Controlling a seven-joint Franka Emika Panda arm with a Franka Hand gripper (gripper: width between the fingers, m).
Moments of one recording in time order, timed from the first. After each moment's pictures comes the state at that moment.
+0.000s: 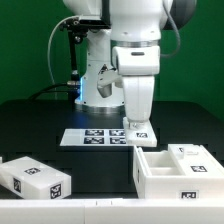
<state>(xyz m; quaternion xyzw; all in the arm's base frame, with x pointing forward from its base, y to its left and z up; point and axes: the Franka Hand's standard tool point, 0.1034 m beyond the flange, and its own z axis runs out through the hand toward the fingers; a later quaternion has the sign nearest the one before) 0.455 0.027 0.065 -0.73 -0.68 0.01 0.06</state>
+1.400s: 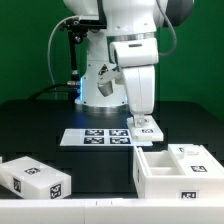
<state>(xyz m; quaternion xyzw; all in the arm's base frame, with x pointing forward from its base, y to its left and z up) 0.459 0.045 0.068 -0.73 -0.68 -0.03 0.04</state>
